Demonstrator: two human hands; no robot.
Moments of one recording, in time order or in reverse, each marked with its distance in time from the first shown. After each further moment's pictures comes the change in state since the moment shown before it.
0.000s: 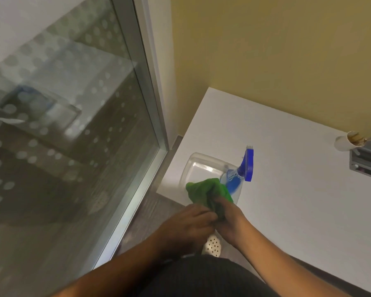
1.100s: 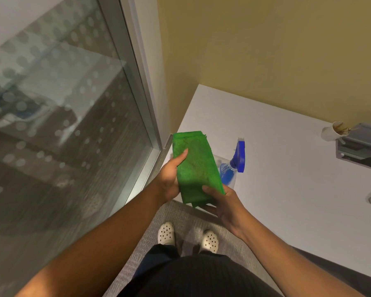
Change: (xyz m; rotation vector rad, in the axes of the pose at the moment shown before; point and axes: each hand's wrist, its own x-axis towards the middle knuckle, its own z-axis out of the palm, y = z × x) left_hand 0.074 -0.077 -0.019 -1.774 0.290 -1.311; right_hand -0.019 -0.017 0.008 -0.376 -0.086 -0.208
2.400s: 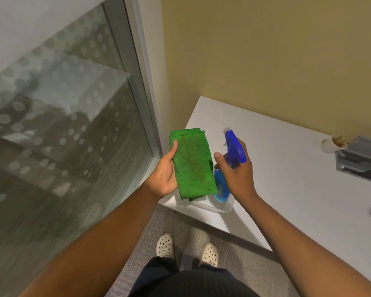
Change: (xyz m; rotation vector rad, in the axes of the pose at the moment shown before) left_hand 0.032 0.028 -0.018 -0.116 -0.179 0.040; right_hand 0.033 -0.077 0.012 -0.554 0.235 -0.872
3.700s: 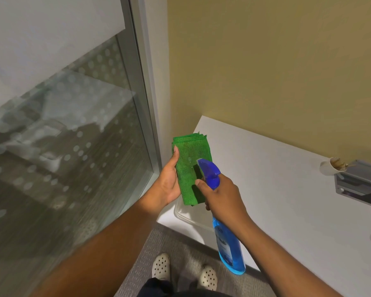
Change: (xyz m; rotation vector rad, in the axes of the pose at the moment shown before) left_hand 0.012 0.027 0.027 0.026 0.040 0.162; right_hand -0.013 -0.068 0.021 -0.294 -0.212 0.255
